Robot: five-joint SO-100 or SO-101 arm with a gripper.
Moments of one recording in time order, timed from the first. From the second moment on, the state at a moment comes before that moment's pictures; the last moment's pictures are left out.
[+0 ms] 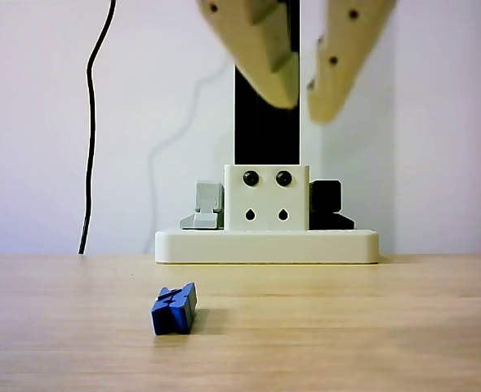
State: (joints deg) arm -1.7 119.2 140.4 25.7 -96.3
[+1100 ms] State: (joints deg) arm -7.0 95.4 140.8 -0.2 -97.4
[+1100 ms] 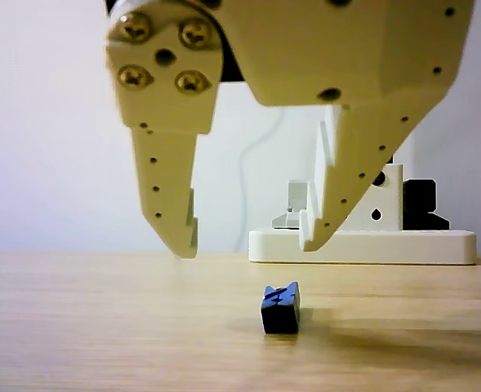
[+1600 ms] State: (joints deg) arm -6.1 86.0 133.9 -0.4 -97.4
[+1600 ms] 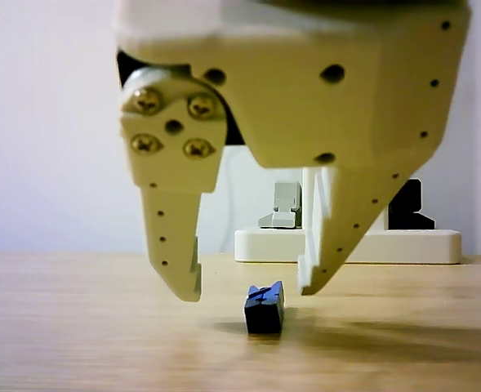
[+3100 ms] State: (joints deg) arm 2.6 96.6 134.2 -6.7 -85.3
